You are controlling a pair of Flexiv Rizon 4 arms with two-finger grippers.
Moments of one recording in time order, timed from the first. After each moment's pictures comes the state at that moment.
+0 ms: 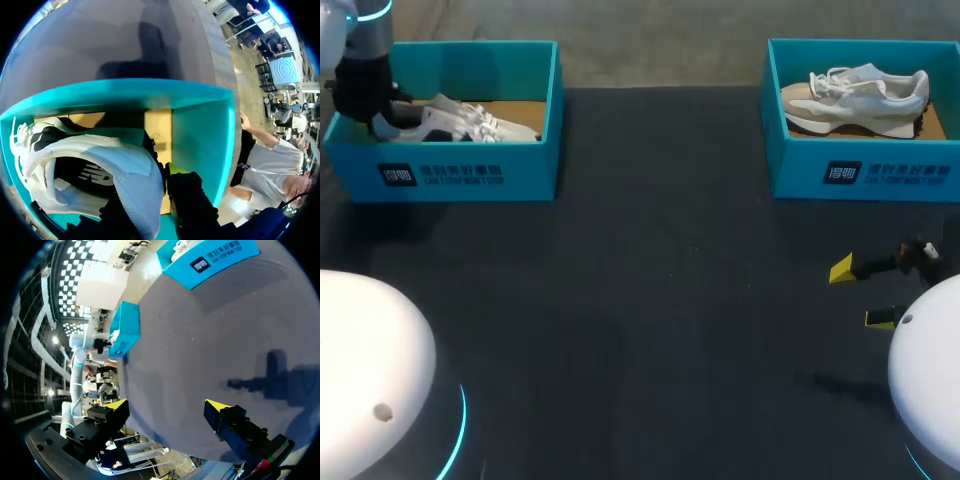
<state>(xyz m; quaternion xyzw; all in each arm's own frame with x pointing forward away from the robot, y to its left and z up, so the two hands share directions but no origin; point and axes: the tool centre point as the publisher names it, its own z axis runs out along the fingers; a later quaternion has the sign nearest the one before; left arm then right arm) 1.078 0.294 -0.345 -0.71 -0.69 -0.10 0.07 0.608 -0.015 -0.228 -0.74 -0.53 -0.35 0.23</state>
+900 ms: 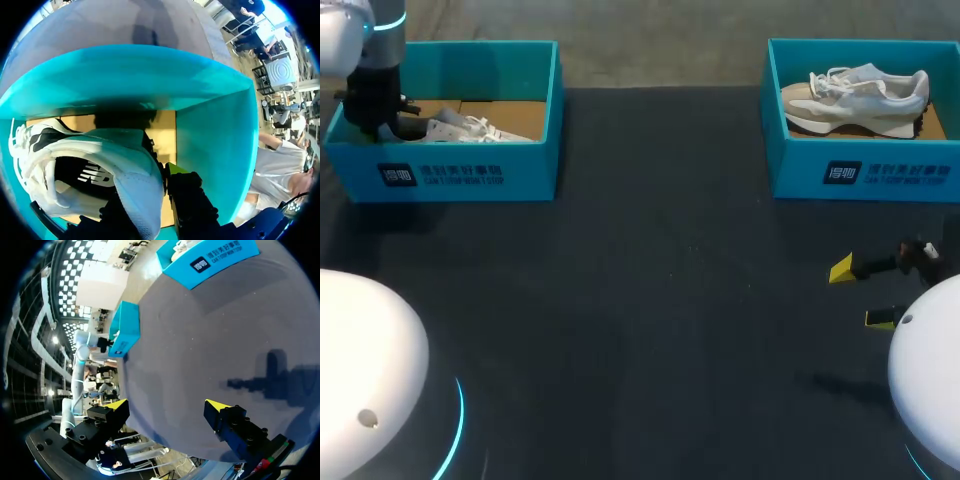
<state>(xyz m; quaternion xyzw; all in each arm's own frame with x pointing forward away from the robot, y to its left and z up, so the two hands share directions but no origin) 1.078 0.295 -0.374 -0.72 -0.69 -0.09 0.10 0.608 -0.015 -0.228 -0.74 -0.53 -0.35 0.23</state>
